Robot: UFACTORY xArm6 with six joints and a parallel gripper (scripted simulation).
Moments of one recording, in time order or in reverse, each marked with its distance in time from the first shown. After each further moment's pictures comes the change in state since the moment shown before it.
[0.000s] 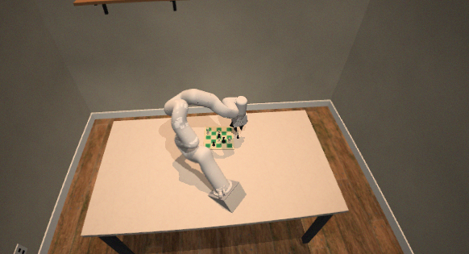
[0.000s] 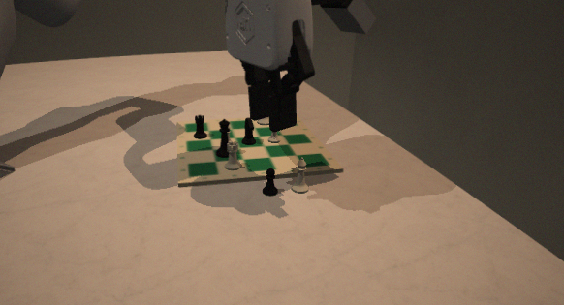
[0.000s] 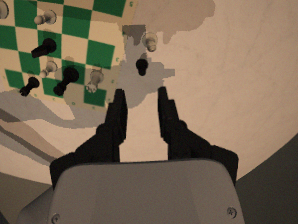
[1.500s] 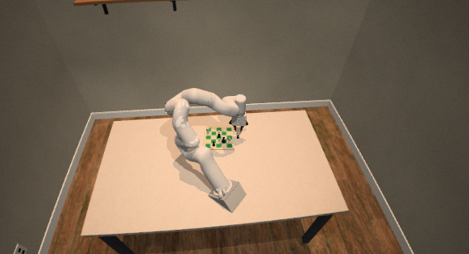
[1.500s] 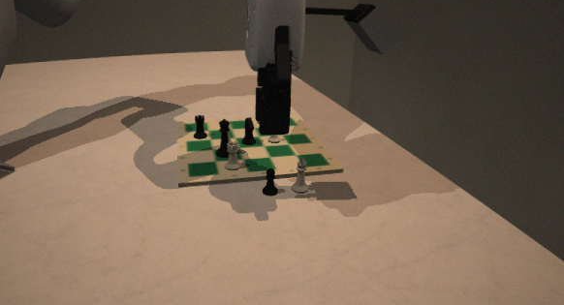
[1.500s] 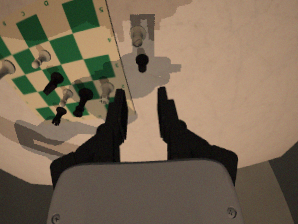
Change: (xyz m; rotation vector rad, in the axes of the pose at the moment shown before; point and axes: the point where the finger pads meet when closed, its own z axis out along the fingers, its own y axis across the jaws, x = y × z) arm 0.000 0.000 0.005 -0.007 -0.087 0.445
